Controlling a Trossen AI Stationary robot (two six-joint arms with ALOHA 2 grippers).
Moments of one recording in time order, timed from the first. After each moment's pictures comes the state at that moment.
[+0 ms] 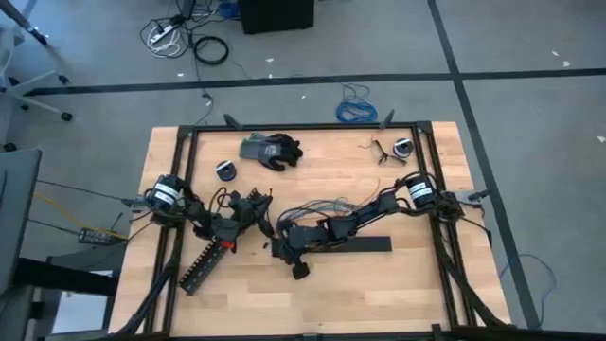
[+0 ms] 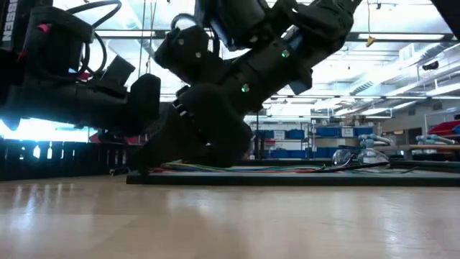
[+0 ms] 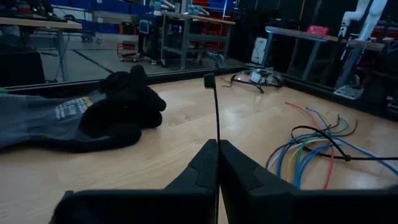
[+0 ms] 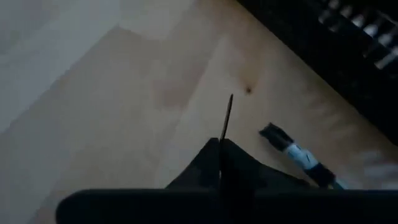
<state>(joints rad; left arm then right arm) -0.34 1.96 0.30 1.53 -1.10 -0.32 0.23 2.21 1.34 0.30 0.07 -0.19</state>
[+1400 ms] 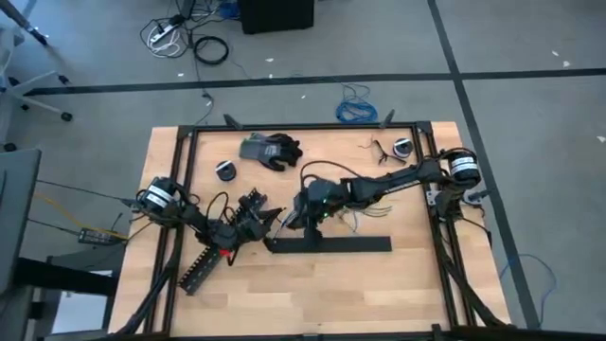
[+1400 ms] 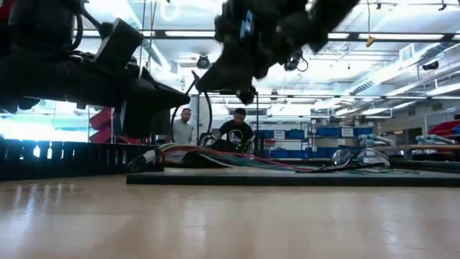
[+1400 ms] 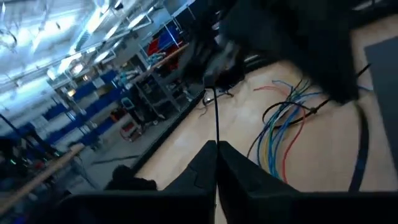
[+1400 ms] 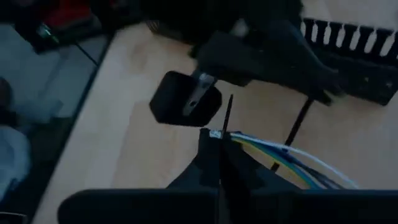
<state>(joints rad) -0.43 1.92 0.41 1.57 -1.04 0.60 0.02 1.82 1.10 0.22 -0.29 0.30</state>
